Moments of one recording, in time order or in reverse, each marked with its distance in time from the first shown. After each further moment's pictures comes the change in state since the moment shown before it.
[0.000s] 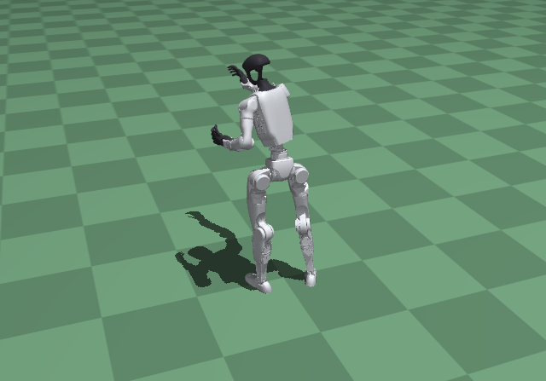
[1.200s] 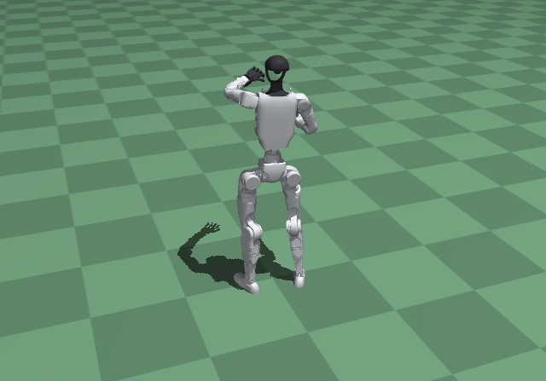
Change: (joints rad) left arm -1.448 0.154 -0.818 0.794 1.131 0.159 0.194; right arm 1.147 0.321 -0.279 -0.709 -0.183 -0.134 0.084; waist -0.493 0.111 -0.190; left_leg 0.163 0.039 0.110 0.069 -0.090 0.034; right_leg 0.095 0.019 0.134 0.051 -0.068 0.002
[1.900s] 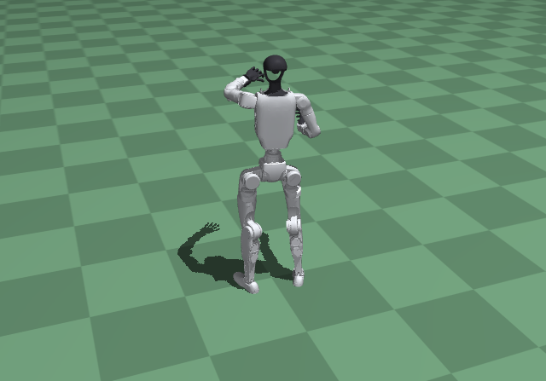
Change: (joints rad) left arm 0.004 0.013 -0.019 0.032 -0.010 -0.028 0.010; right arm 0.263 0.026 -0.072 -0.079 -0.028 -0.039 -0.040; waist 0.003 -0.031 -0.003; left_leg 0.009 0.013 0.033 0.006 -0.010 0.003; right_leg -0.013 0.013 0.031 0.007 0.007 0.020
